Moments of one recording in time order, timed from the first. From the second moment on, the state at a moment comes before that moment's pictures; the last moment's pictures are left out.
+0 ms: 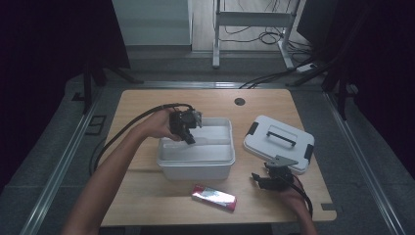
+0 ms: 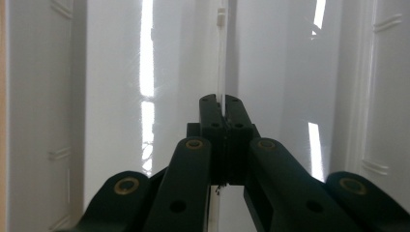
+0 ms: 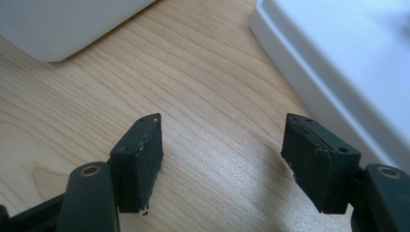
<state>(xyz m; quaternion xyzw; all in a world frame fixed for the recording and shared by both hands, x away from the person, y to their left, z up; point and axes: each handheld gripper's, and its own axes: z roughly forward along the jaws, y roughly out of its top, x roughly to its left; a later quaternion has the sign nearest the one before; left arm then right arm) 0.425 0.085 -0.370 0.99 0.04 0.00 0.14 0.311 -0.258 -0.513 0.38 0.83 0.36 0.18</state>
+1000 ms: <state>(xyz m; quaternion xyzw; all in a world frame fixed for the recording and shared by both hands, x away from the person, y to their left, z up) 0.419 0.096 -0.354 0.98 0.04 0.02 0.19 0.311 -0.263 -0.511 0.39 0.83 0.36 0.19</state>
